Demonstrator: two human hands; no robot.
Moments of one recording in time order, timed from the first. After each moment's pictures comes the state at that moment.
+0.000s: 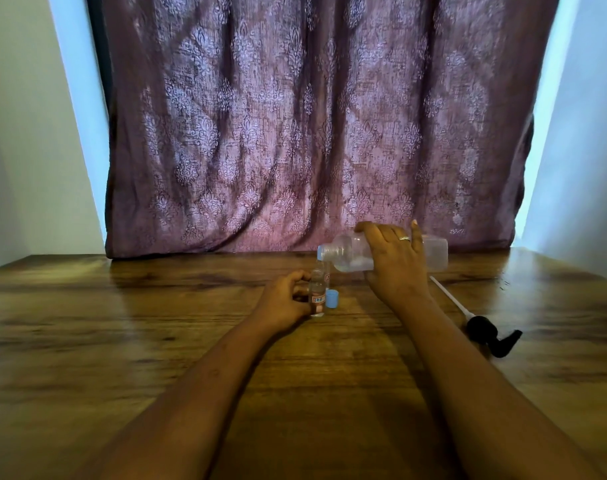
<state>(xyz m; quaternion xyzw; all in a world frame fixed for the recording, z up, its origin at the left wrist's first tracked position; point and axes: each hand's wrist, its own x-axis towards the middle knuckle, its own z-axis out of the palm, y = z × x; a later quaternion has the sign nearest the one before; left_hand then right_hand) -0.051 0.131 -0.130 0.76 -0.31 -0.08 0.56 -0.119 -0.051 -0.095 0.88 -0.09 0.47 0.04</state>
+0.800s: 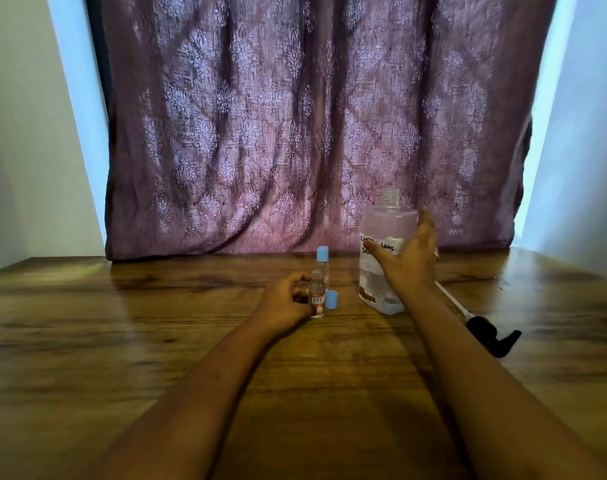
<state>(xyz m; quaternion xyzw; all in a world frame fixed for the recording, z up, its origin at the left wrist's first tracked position) -0.051 0.131 -0.130 0.78 -0.32 -0.07 0.54 -0.123 -0.062 -0.091 0.77 -0.19 0.50 -0.35</state>
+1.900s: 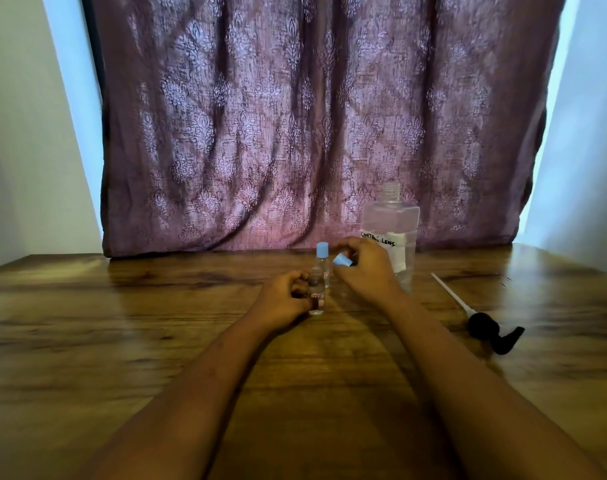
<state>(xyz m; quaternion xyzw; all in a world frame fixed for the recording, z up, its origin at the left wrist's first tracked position) -0.039 0.126 -0.138 0.74 -0.30 -0.09 0.59 -0.102 -0.026 -0.098 0.87 -0.04 0.37 -0.33</state>
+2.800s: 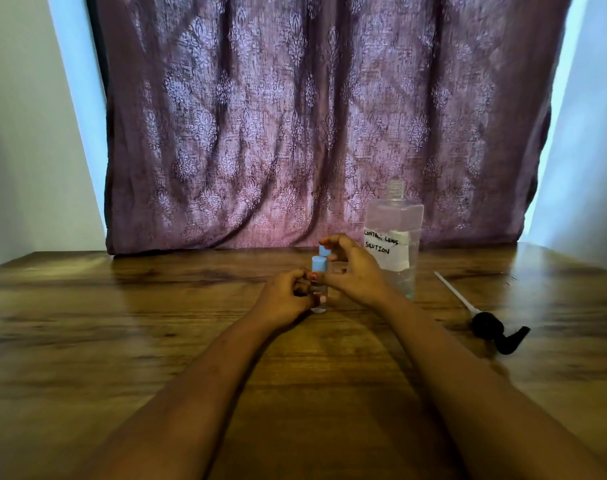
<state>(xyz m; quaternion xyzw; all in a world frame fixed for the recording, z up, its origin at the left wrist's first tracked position) -0.032 0.126 -0.144 0.74 -0.34 -0.04 0.58 -0.098 -0.014 -0.104 0.86 0.04 0.30 -0.40</state>
